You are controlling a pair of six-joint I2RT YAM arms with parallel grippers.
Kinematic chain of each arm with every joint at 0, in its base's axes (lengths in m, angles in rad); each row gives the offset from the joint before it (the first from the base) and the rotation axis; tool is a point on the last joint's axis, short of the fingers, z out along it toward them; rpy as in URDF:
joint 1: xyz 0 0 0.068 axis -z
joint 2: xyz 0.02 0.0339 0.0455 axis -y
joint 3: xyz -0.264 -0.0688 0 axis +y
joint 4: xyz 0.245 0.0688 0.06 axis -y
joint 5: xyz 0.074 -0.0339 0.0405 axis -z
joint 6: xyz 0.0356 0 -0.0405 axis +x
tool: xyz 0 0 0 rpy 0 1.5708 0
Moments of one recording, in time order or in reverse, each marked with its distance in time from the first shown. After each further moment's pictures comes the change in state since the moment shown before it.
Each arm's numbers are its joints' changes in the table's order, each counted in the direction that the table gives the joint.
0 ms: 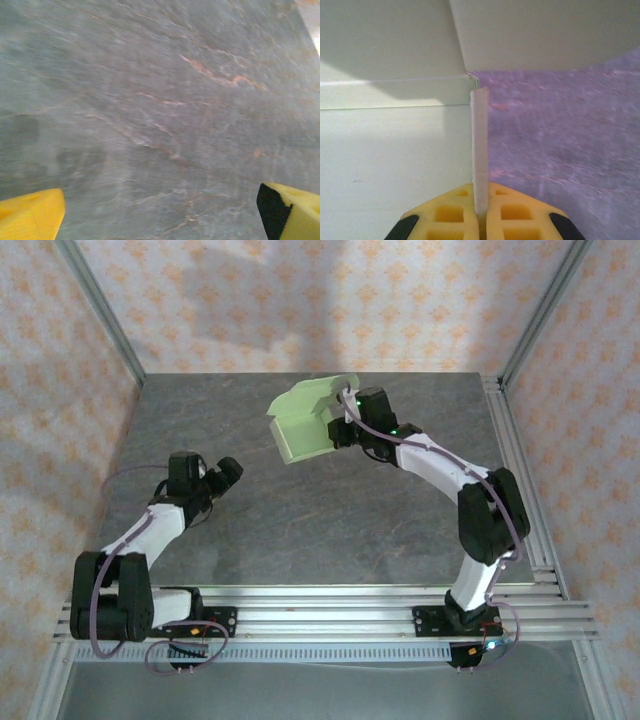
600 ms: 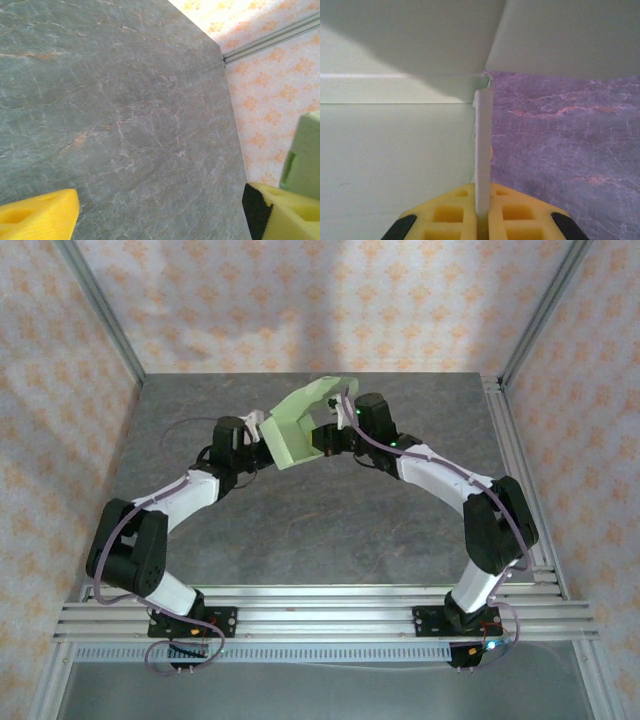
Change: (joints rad) left arm 0.274 -0.257 -0.291 0.239 0.218 0.013; right arm -0.047 0.060 0.097 0.172 -0.233 0.122
